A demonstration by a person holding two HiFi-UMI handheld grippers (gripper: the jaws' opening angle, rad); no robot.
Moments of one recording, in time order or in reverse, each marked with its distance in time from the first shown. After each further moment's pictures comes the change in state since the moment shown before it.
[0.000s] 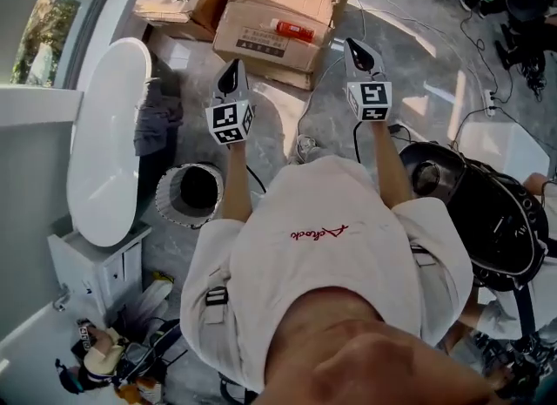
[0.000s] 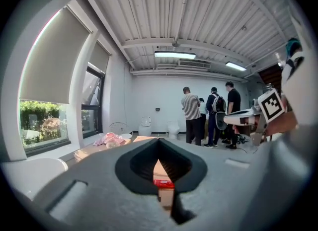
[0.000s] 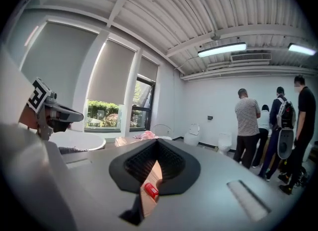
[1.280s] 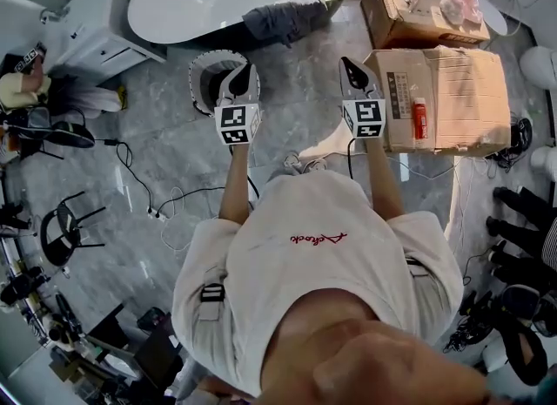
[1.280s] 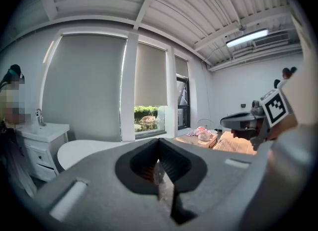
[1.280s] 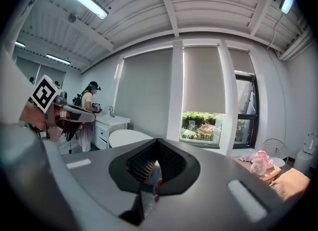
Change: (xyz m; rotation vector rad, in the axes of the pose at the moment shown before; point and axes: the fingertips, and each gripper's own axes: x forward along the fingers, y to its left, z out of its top) left arm -0.361 0.154 -0.068 -0.182 0.038 1.026; right arm 0.048 0.446 0.043 -0.154 -0.103 1.129
